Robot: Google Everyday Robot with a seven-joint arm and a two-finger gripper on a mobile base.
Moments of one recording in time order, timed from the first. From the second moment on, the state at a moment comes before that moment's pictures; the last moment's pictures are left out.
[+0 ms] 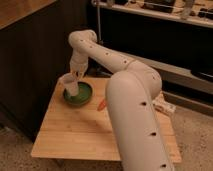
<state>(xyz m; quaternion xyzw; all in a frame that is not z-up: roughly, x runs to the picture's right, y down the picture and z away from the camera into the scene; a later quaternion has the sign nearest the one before) -0.160 -0.081 0.840 -0.13 -0.32 -0.59 0.74</state>
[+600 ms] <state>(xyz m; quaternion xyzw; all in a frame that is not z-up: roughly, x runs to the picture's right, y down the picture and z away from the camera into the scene) -0.162 -0.083 0.896 -0.11 -0.31 -0.58 0.75</state>
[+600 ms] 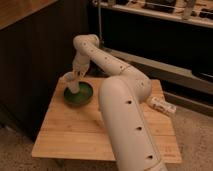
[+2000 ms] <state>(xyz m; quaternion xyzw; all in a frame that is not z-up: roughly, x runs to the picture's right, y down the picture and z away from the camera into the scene) -0.162 -0.057 0.915 -0.11 -0.31 -0.57 0.75</state>
